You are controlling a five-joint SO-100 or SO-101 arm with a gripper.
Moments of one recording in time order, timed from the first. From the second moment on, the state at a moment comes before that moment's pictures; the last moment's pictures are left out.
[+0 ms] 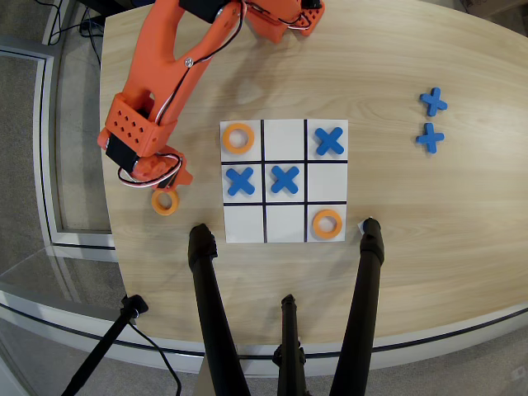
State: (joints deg) arm 37.9 70.5 85.2 57.0 -101.0
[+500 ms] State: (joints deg) arm 38.8 66.1 83.0 56.7 -101.0
